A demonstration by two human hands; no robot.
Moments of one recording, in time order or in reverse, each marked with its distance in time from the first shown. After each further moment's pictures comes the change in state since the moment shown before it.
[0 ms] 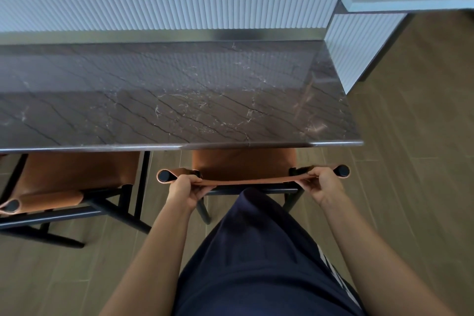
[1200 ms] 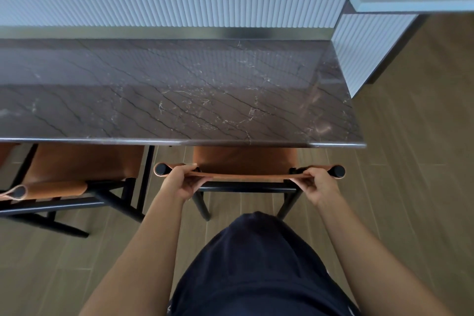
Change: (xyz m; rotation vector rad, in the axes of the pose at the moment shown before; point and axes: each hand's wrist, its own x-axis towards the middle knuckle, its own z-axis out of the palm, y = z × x) left_hand -0.010 0.012 0.001 -0.097 -0.041 -0.062; right_hand 0.006 0.001 0.000 0.049 -0.033 0.011
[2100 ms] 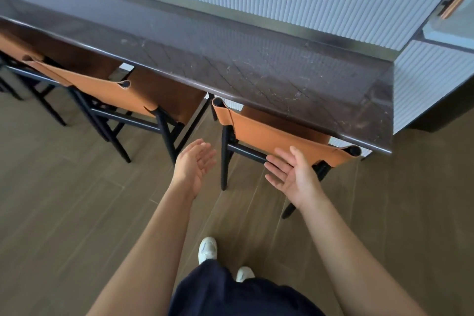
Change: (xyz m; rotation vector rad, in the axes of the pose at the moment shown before) left_hand -0.157 -0.128 -0.094 -0.191 0.079 0.517; right_hand -0.147 0.076 -0.043 -0.526 -0.628 0.043
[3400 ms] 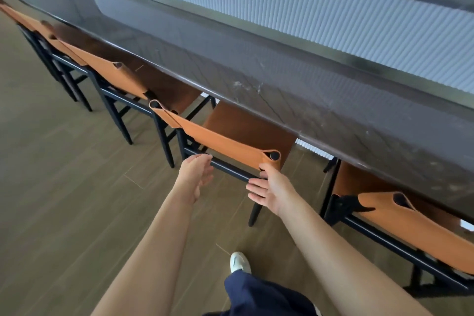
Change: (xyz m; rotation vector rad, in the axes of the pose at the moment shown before) left_hand 0.260 0.289 -0.281 0.235 0.236 -0.059; right_hand 0.164 0.101 0.490 -0.225 -0.022 0.269
